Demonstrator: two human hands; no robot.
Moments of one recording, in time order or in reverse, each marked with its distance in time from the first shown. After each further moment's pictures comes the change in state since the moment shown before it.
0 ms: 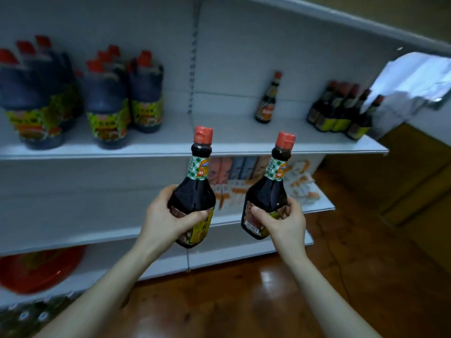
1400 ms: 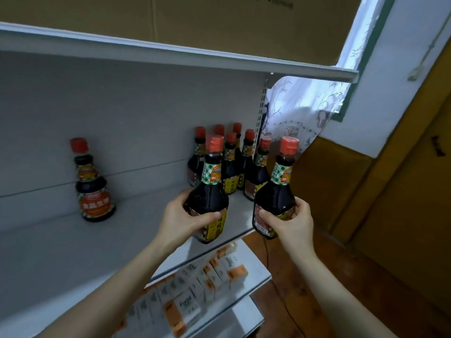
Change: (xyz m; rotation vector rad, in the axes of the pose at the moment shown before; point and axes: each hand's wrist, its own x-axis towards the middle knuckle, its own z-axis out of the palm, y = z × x) left_hand 0.387 0.085 0.500 -0.051 -0.317 0.163; right_hand 0.472 0.133 -0.306 -0.053 0.383 -0.049
